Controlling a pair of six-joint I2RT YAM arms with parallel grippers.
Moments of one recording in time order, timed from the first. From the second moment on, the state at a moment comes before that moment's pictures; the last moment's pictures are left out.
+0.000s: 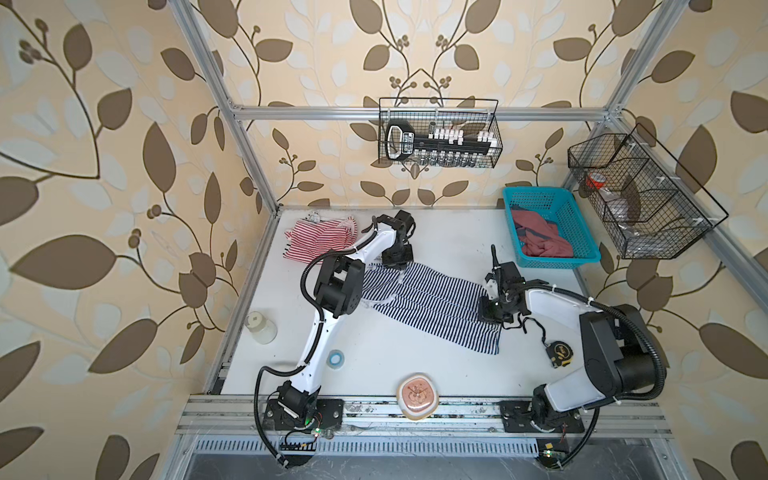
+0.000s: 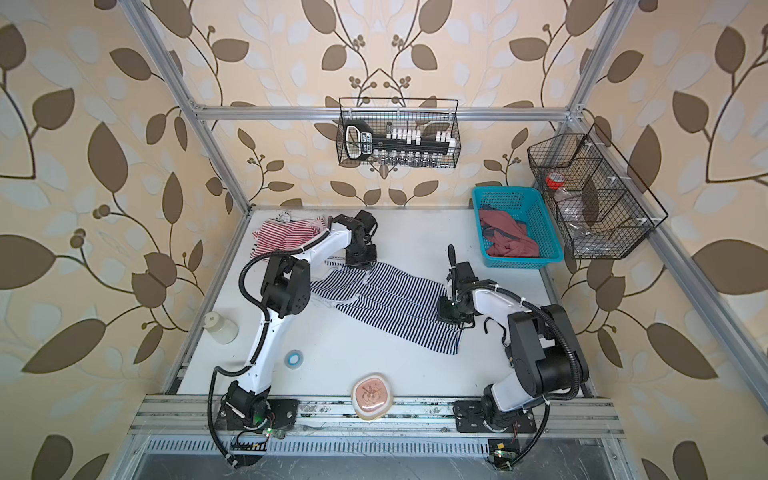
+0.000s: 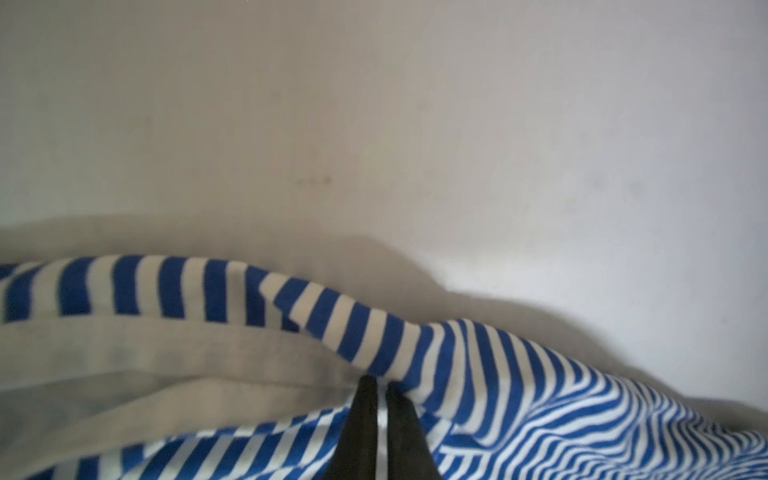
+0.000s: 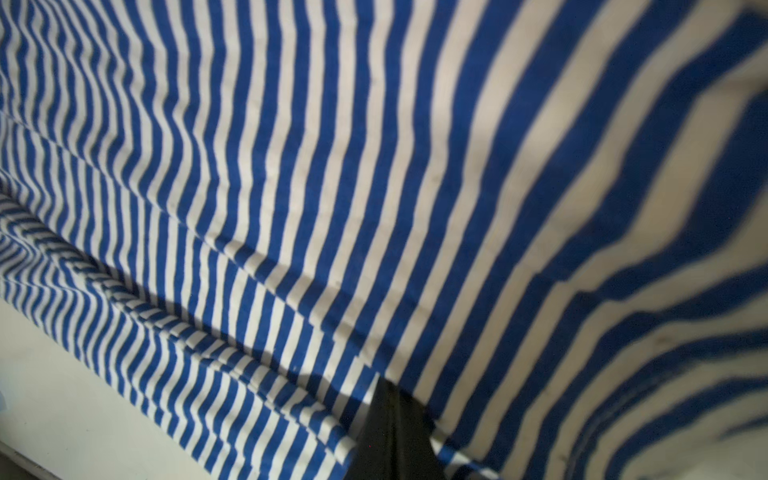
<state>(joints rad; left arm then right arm) -0.46 2.48 2.19 -1.06 0.14 -0.58 0.22 1.53 0.75 -0.54 -0.20 0.33</state>
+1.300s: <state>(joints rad) -0.47 2.79 2.54 -0.58 0.60 -0.54 0.75 1.54 0.70 -0.37 -0.31 0.77</state>
